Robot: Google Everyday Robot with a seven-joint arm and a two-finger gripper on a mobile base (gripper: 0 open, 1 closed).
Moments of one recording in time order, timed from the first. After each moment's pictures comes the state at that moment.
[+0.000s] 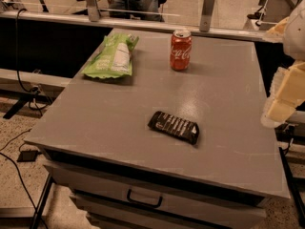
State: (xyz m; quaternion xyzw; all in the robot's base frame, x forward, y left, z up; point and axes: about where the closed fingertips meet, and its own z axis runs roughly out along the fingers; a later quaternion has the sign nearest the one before) arm 0.438 -0.213 0.991 -0.60 0.78 -0.05 0.18
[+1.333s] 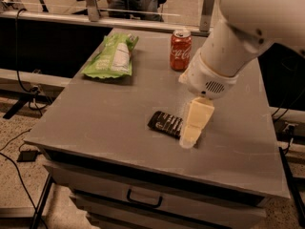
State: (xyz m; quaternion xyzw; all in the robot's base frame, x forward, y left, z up) arm 0.468 -0.078 0.878 -0.67 0.72 0.08 0.15
